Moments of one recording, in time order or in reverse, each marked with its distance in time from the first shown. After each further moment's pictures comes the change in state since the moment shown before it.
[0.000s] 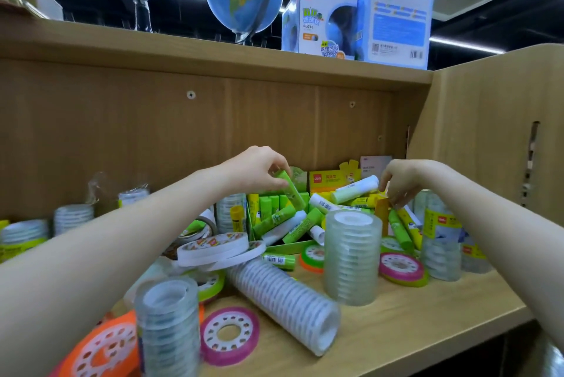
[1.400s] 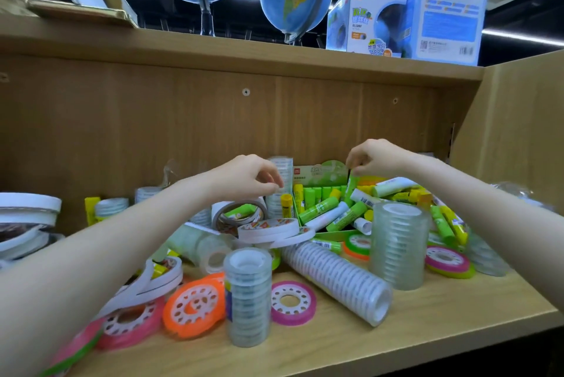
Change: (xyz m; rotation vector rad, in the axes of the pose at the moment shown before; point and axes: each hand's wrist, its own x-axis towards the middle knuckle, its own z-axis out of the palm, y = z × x) left_hand -0.082 -0.044 -0.025 -0.081 -0.036 -0.108; right_hand -0.026 -0.102 0.026 -0.223 0.311 -0.553
